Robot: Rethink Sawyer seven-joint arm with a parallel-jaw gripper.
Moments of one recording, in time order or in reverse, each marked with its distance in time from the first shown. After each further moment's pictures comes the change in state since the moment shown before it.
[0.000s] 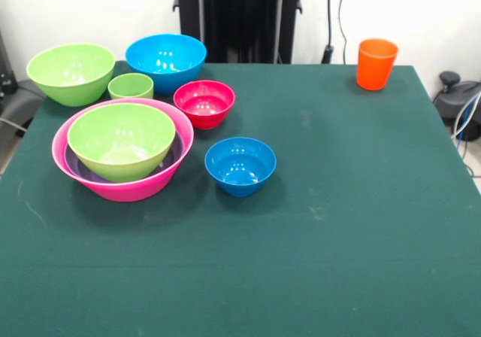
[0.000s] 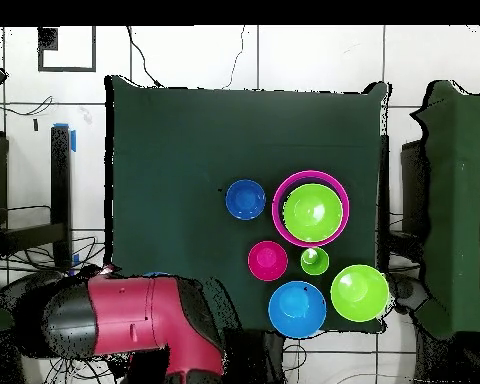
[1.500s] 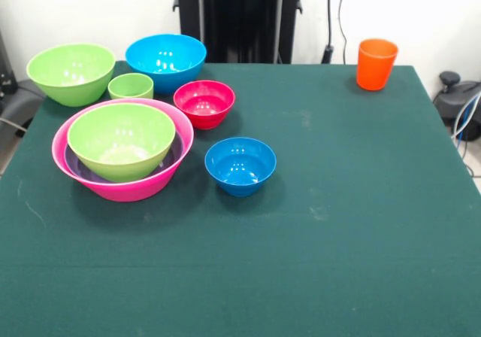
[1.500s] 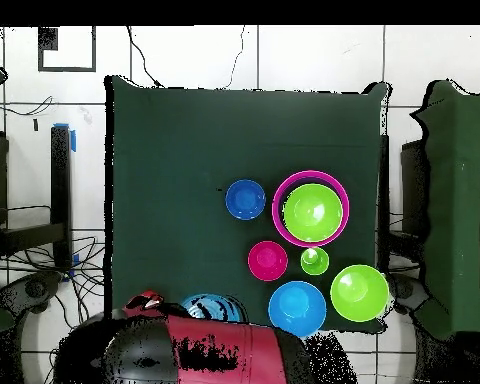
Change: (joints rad) arm -0.261 -0.273 0.064 0.036 -0.041 0.305 -0.367
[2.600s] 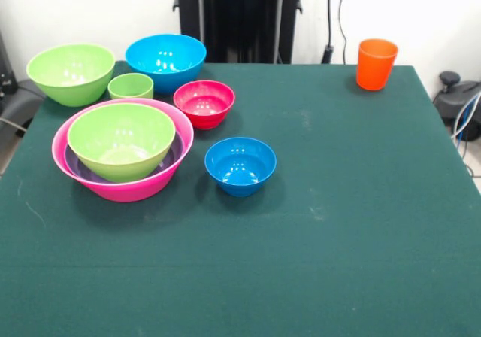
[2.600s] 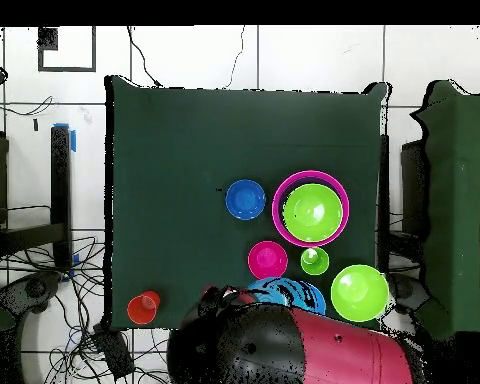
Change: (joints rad) arm -0.225 -0.004 0.025 -0.060 -0.064 0.034 -0.315
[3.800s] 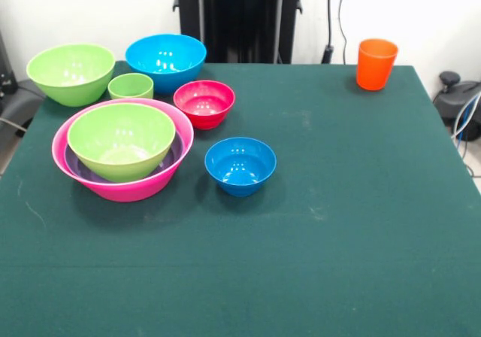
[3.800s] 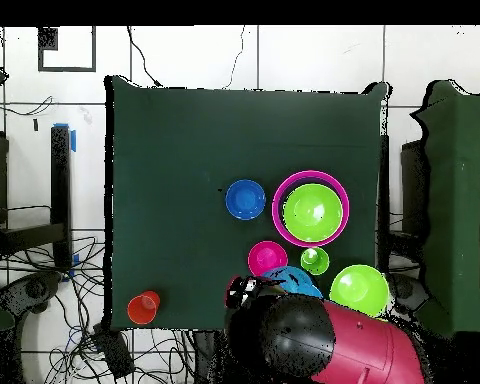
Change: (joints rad) arm -0.146 0.066 0.075 0.151 0.034 -0.247 -0.088
